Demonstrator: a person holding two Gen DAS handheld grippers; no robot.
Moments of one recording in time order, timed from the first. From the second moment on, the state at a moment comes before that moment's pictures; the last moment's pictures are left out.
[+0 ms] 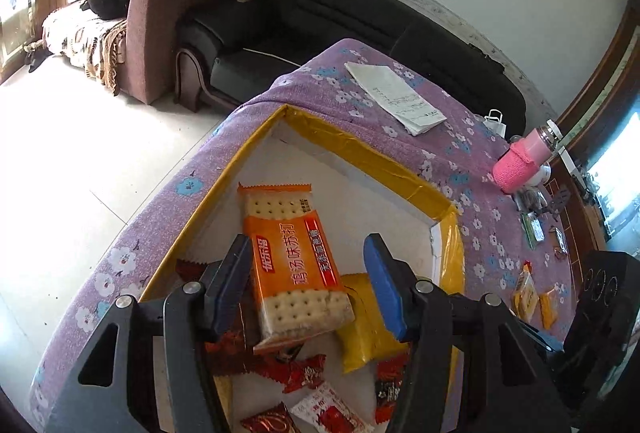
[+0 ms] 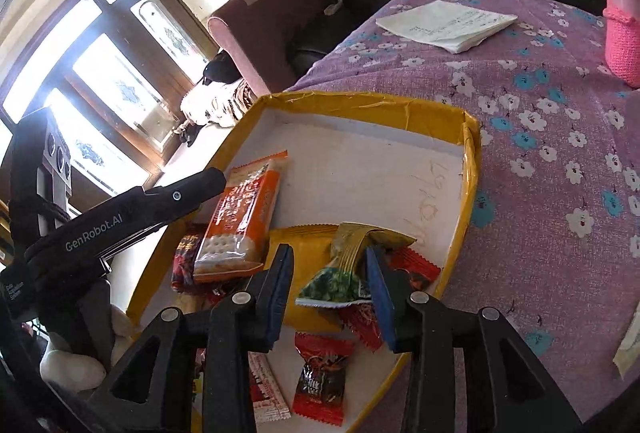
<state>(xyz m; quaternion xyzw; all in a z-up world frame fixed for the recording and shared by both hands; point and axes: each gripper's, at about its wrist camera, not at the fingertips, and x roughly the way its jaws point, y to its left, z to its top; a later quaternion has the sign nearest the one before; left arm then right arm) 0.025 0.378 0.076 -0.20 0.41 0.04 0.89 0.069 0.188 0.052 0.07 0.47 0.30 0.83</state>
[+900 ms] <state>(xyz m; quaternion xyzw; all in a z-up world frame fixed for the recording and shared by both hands) -0.148 0.291 0.118 -0.12 0.28 0.13 0.94 -0.022 0.152 0.027 0.05 0.51 0.24 0.83</state>
